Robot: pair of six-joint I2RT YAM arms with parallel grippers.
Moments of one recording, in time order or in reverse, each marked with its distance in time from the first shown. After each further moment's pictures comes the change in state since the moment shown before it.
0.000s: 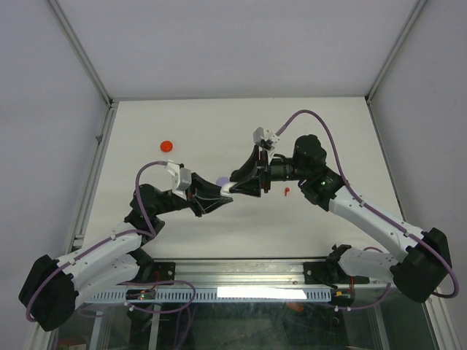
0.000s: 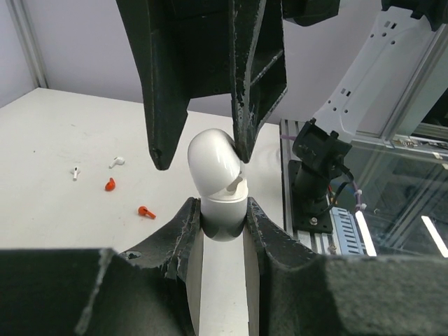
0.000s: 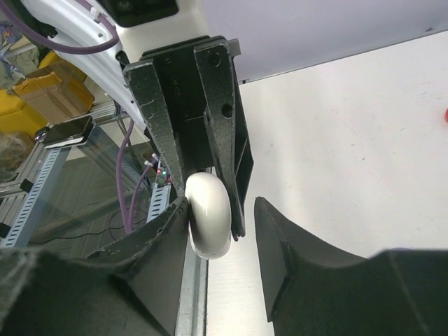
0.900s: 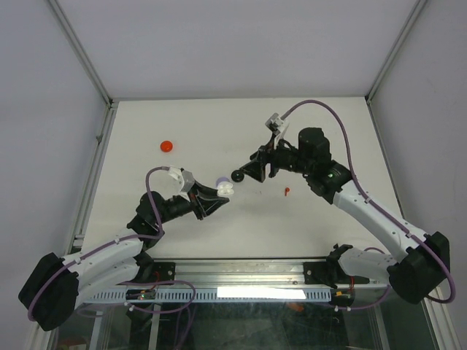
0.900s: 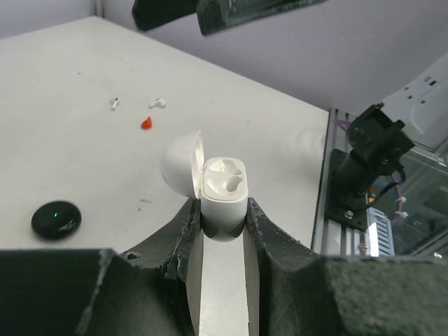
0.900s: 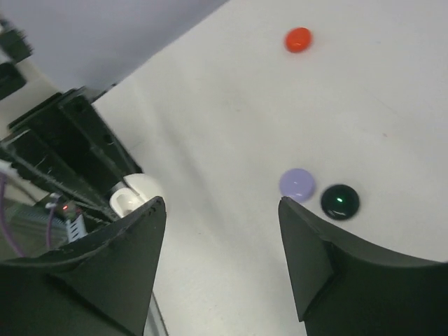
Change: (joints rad) left arm -0.007 -0.007 -0.119 -0.033 -0.193 -0.005; right arm -0.092 -0.002 0.058 -0.248 0.304 -0.035
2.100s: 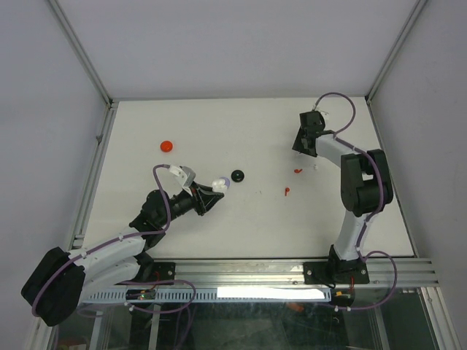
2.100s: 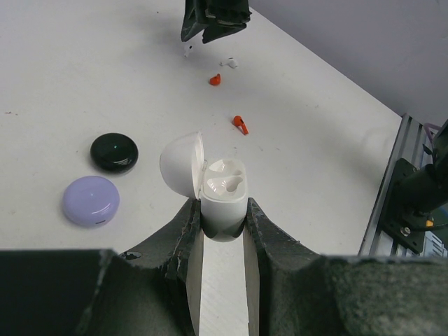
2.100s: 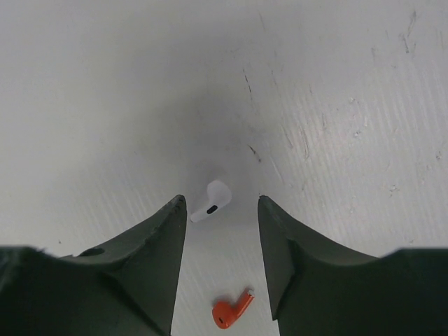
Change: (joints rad) left arm 0.023 0.061 -0.041 -0.083 -0.229 -0.031; right arm -0.408 0.729 0.283 -0.215 0.871 0.259
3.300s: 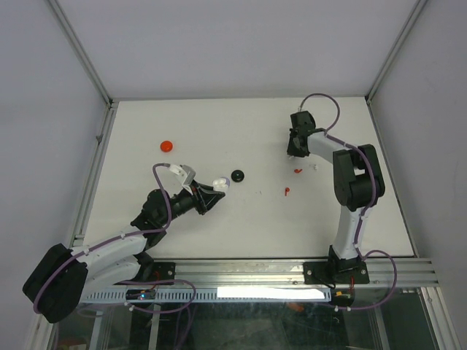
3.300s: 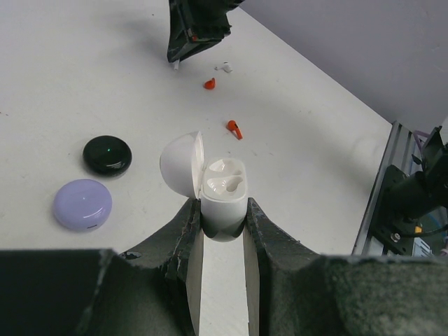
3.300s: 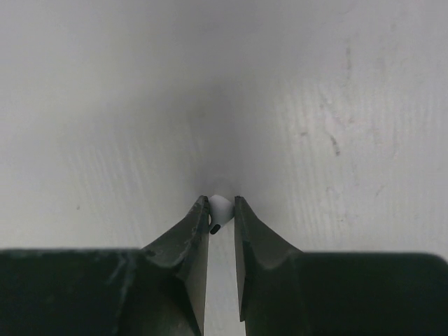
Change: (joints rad) left arm 0.000 0.026 0.003 0.020 0.005 -0.035; right arm 0.037 0.106 0.088 -0.065 -0.088 -0.067
